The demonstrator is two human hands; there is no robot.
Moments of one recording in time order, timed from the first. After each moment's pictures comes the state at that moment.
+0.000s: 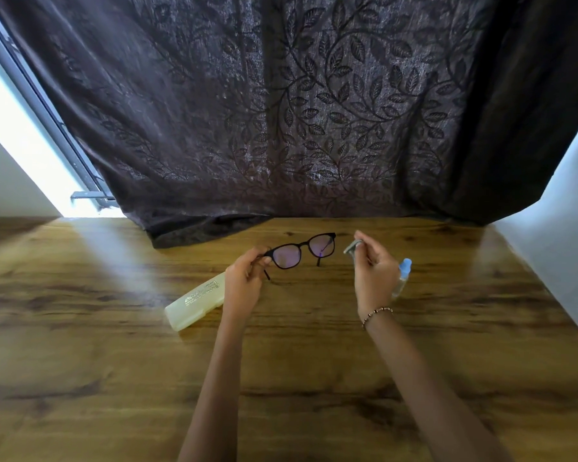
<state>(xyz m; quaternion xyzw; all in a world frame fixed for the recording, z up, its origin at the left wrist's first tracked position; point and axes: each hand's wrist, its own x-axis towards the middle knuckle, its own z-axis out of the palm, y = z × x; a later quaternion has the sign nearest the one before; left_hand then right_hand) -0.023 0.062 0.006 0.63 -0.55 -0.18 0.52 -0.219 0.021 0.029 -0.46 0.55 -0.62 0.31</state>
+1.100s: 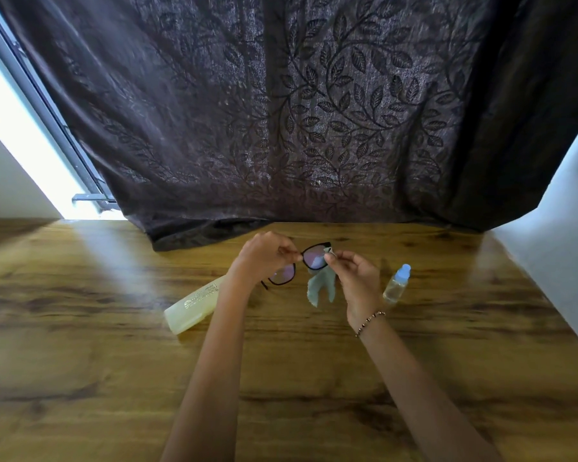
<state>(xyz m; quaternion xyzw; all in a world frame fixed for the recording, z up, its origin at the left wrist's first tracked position) -0.035 0.028 0.081 0.67 -0.67 -0.25 0.22 -0.207 0.028 0.033 -0.40 0.52 -0.54 0.53</state>
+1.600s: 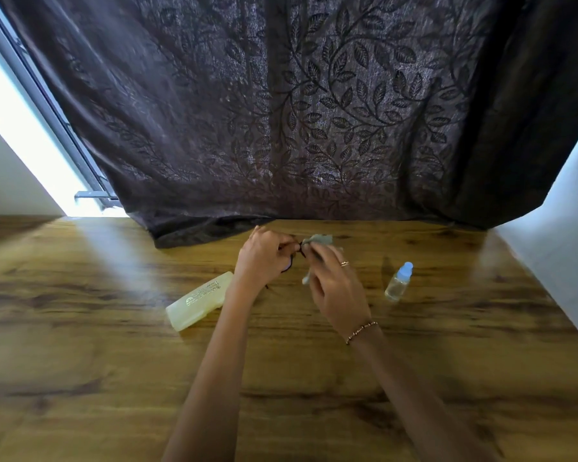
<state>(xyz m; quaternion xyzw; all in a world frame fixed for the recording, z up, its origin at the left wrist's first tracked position) -0.040 0.035 0.071 0.69 -0.66 -0.15 0.27 -0.201 0.036 0.014 -0.85 0.41 -0.34 -0.03</state>
